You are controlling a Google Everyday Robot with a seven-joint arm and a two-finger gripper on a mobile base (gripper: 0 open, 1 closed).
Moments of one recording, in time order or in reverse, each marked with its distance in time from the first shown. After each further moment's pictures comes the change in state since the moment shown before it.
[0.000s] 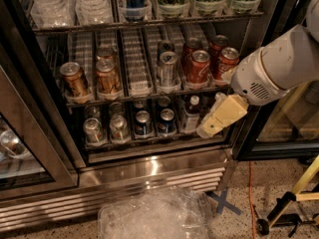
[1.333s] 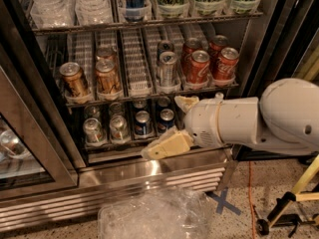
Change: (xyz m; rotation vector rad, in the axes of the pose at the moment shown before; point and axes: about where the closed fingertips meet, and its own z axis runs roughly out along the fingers) arm -0.050 0.071 0.086 -0.060 -0.444 0.034
